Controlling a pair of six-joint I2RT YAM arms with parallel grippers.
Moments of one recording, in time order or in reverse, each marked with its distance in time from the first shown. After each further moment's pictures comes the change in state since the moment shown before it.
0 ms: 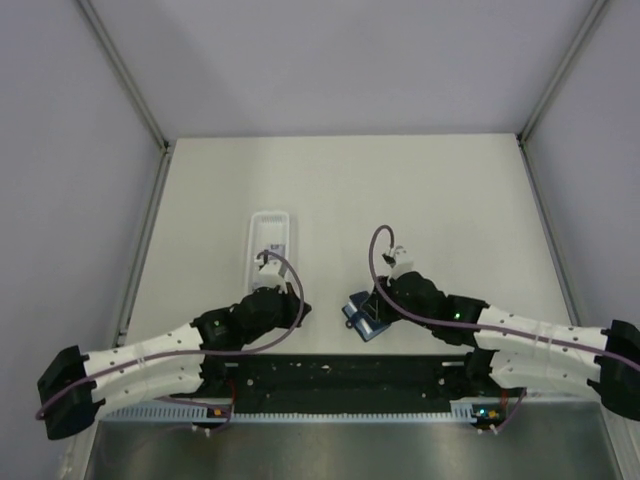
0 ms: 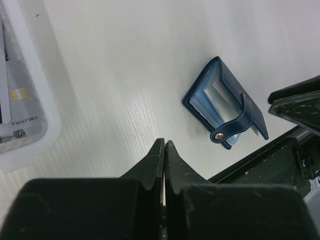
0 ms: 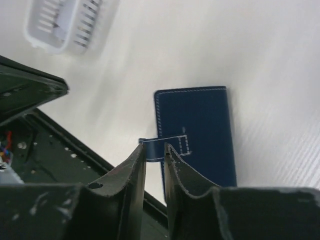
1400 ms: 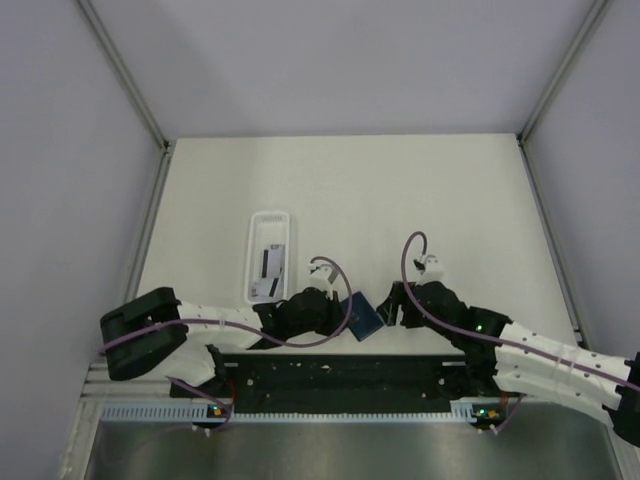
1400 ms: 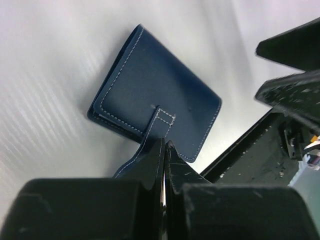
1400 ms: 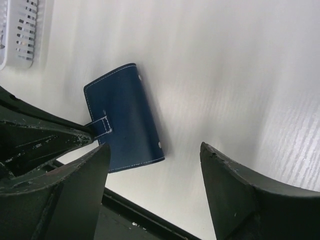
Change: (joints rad) left arm -0.105 0.606 0.124 0.454 0.164 -0.027; right arm -0.068 -0.210 -0.154 -0.139 0.101 0.089
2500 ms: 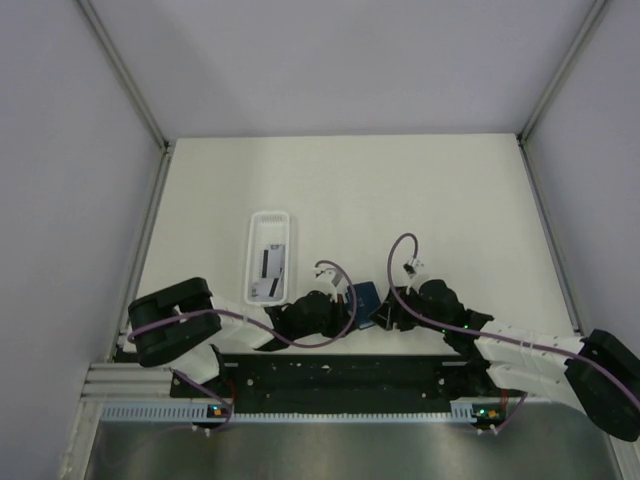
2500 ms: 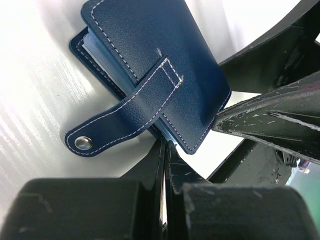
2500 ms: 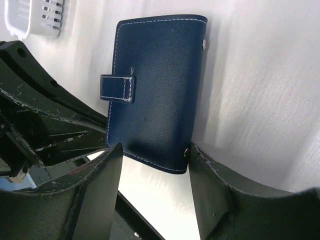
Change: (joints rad) left arm -0.001 0.181 -0.042 0.236 0.042 -0.067; right arm -0.193 0.247 -0.187 0.529 -0.426 -0.054
